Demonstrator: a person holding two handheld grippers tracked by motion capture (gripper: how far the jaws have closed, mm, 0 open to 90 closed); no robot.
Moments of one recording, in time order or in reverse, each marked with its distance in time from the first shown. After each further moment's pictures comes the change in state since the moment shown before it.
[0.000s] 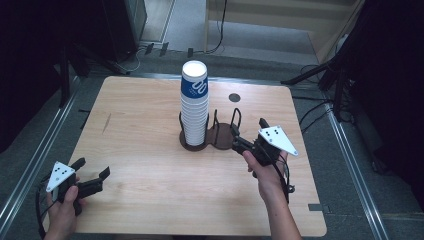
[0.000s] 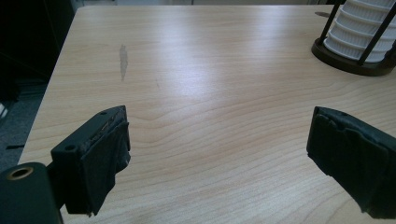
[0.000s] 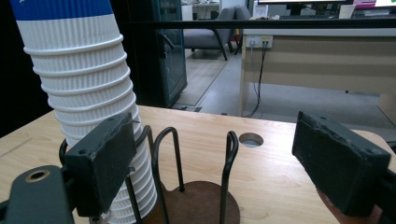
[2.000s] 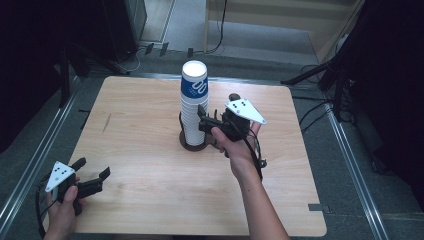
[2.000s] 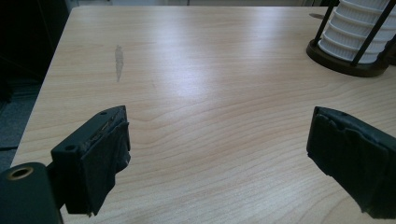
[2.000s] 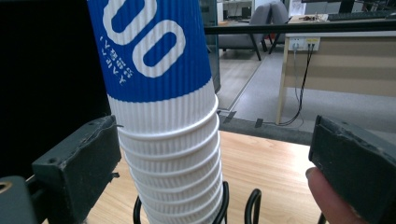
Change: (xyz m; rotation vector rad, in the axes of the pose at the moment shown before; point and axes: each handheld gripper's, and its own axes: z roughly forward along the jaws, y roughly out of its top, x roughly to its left) left arm 0.001 0.000 0.000 0.002 -0.021 0.002; right arm 0.061 0.046 0.051 0.014 0.132 0.025
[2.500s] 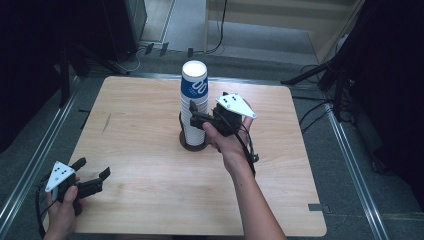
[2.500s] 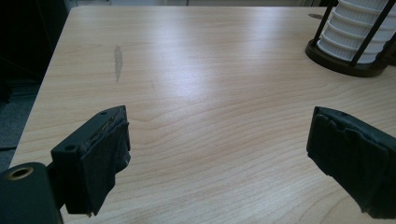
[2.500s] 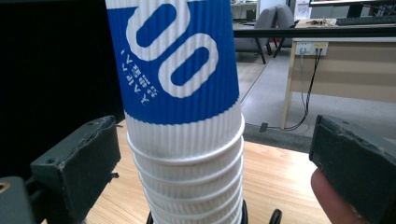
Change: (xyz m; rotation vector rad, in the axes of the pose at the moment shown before) left arm 0.000 0.000 0.000 -0.002 -0.002 -0.004; right arm 0.013 0.006 0.016 -0.006 0.020 -0.011
